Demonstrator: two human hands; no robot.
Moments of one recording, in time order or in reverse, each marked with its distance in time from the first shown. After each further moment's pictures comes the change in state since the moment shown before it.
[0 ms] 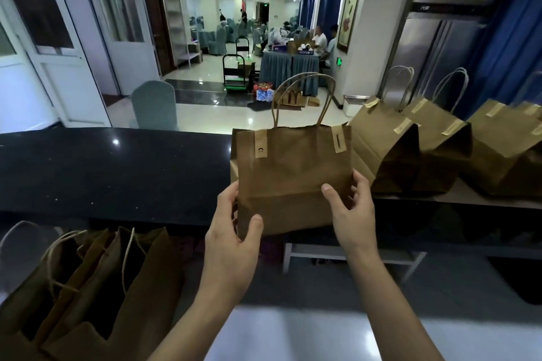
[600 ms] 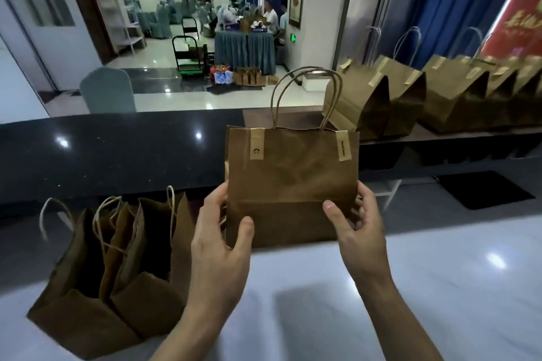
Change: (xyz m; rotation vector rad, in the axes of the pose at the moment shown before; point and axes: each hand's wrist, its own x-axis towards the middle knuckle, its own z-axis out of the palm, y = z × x) left_hand -0.082 -0.016 -0.111 0.018 -0.108 0.032; right_hand -0.183 -0.011 0.021 -0.052 0.161 0.055
